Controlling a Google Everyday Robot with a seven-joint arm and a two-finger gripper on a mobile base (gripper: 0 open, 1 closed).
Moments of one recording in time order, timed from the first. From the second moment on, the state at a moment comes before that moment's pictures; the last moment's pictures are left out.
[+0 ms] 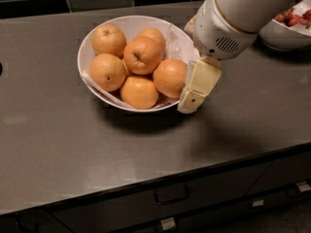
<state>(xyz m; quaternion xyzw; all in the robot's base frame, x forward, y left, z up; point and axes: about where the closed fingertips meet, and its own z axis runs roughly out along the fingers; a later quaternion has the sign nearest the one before) 0.479 -0.066 0.975 -0.65 0.72 0.03 0.26</state>
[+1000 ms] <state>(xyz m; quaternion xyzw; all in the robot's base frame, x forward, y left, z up) 0.513 -0.081 0.936 -0.53 0.78 0.10 0.32</state>
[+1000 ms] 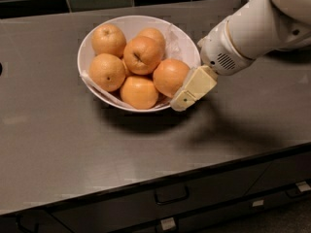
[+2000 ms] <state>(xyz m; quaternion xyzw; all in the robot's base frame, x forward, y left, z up) 0.525 -0.057 0.932 -0.54 0.78 0.09 0.31</state>
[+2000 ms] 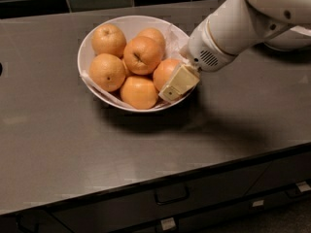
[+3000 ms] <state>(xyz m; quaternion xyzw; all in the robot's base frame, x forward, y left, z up) 0.526 -0.055 0.919 -0.54 0.80 0.05 0.27</state>
